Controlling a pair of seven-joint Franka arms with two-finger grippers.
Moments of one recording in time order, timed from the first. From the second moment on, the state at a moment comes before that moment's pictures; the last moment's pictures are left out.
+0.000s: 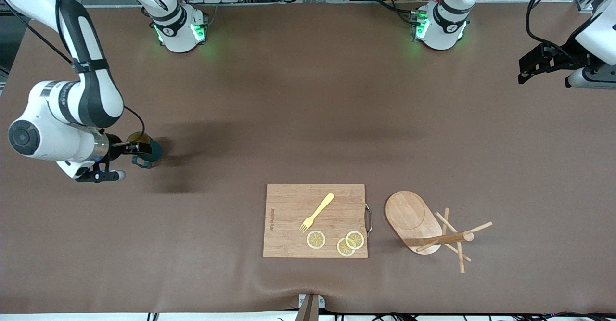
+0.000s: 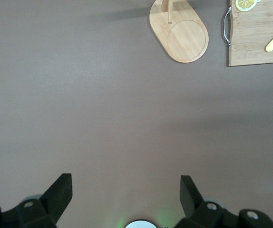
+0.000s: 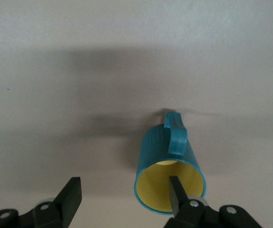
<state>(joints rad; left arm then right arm) -0.11 -0.05 0.01 -1.54 0.01 1.46 0.00 -0.01 0.31 -0.03 -1.95 0.08 1.99 -0.10</state>
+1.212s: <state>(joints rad) -0.10 -0.02 0.01 -1.54 0.01 1.46 0.00 -0.01 0.30 -0.03 -2.15 0.08 2.20 -0.07</state>
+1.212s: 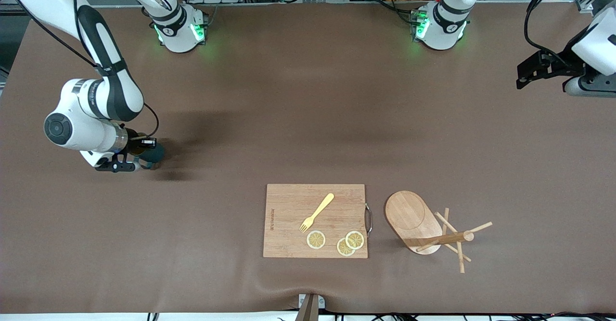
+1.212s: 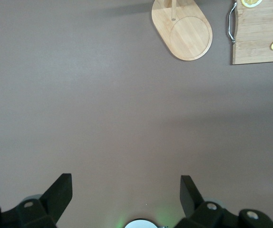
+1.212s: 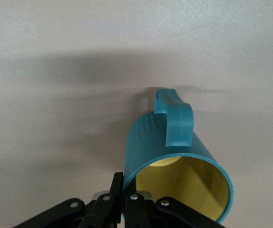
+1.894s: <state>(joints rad) -0.10 -0.02 0.01 -1.54 0.01 1.46 0.00 0.12 0.22 -0.01 -2.08 0.09 2.02 0.22</state>
